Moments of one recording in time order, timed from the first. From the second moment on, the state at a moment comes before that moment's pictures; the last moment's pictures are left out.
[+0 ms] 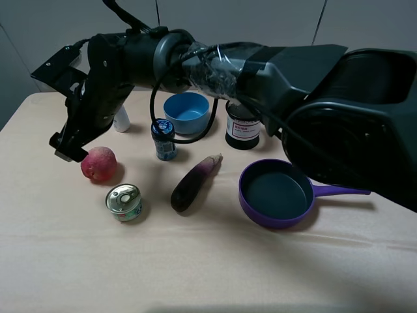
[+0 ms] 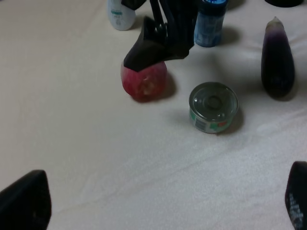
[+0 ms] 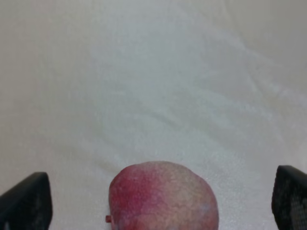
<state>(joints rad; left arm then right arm) -0.19 0.00 -0.50 -0.05 1.06 0.14 0.99 2.47 -2.13 0.27 0.63 -0.47</state>
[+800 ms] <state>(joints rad) -0.19 0.00 -0.50 -0.05 1.06 0.14 0.99 2.58 -2.13 0.27 0.53 -0.49</state>
